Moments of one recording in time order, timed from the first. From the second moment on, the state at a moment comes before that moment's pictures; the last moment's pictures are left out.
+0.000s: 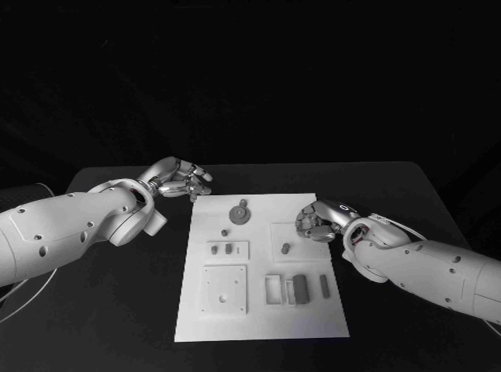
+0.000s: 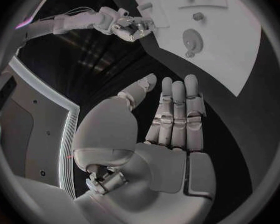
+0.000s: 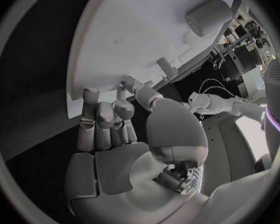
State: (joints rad) left arm 1.27 -0.85 -0.15 1.30 -0.66 -0.28 0.25; left_hand 1.12 -0.11 0.50 -0.29 0.20 0.87 0.15 0.21 0.52 1.13 0.05 0.38 0.47 0.96 0.00 0.90 0.70 0.06 1.05 -0.10 0.46 1.05; right arm 1.05 -0.64 -0.09 1.18 -1.41 -0.43 0.02; right_hand 1.09 -0.06 0.60 -0.29 0.14 1.01 0.07 0.31 0.59 1.22 -0.02 1.28 0.81 1.17 -0.11 1.44 0.93 0.25 1.12 0.00 0.86 1.31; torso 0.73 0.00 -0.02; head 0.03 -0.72
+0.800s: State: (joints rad) left arm 1.27 -0.85 -0.15 1.30 -0.66 -0.29 0.25; left_hand 1.12 -0.11 0.50 -0.29 0.20 0.87 0.15 0.21 0.52 1.14 0.05 0.38 0.47 0.96 0.00 0.90 0.70 0.06 1.05 -0.10 0.46 1.05; right arm 1.04 -0.65 -0.09 1.19 -1.42 -0.44 0.02; right_hand 1.09 -0.05 0.60 -0.29 0.14 1.01 0.07 0.31 0.60 1.22 -0.02 1.28 0.81 1.18 -0.11 1.44 0.93 0.25 1.12 0.00 0.86 1.31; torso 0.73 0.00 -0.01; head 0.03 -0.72
